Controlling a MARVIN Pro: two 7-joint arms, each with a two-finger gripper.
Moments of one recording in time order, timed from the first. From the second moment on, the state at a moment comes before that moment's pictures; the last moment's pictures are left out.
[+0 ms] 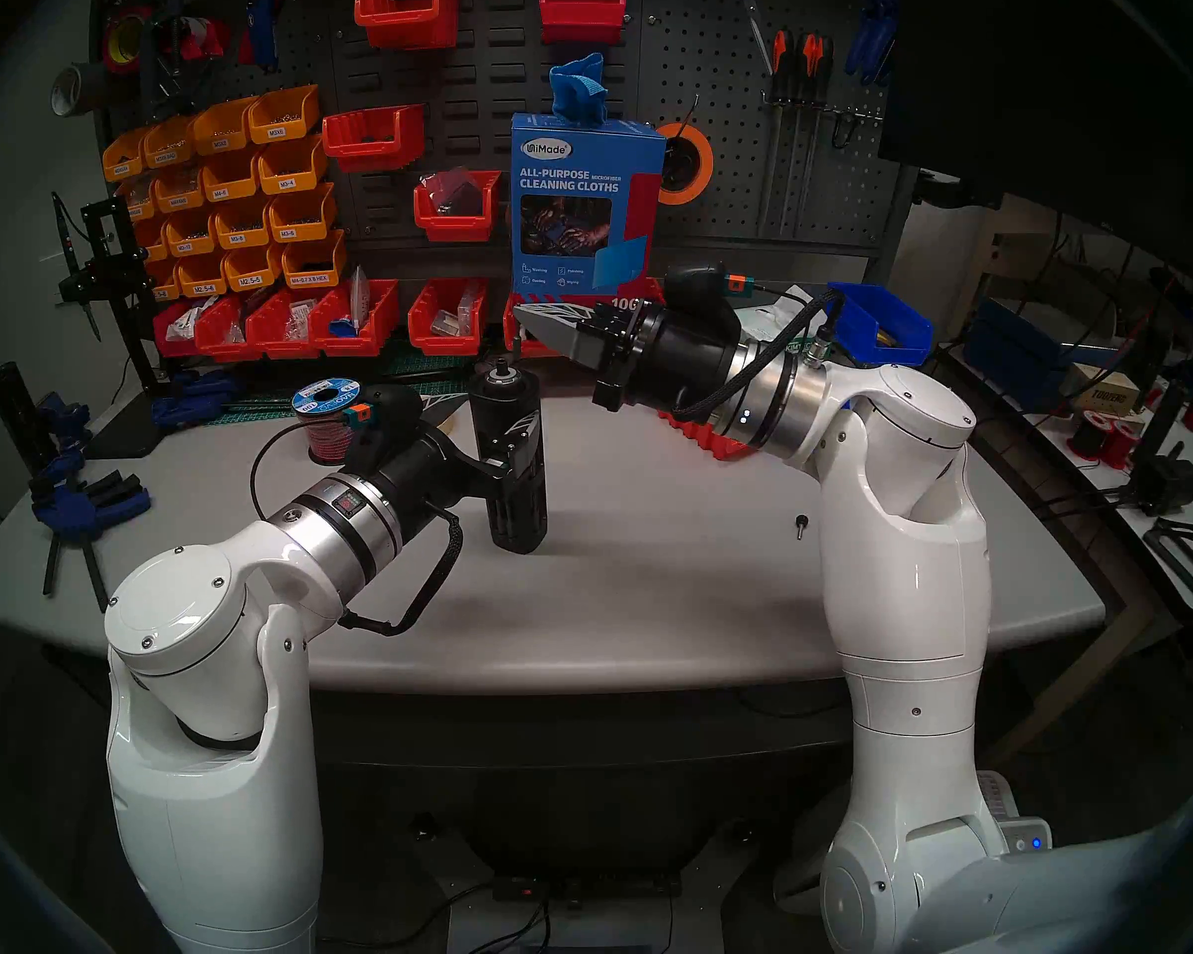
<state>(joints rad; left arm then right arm) 1.83 -1.62 -1.75 -2.41 -0.05 0.59 -0.62 -1.26 -1.57 1.55 -1.94 0.23 0.61 1.11</state>
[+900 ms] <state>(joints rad) 1.87 -1.64 -1.76 -2.42 -0.08 0.53 -0.66 -1.24 -1.57 1.54 -1.92 0.23 0.60 1.12</state>
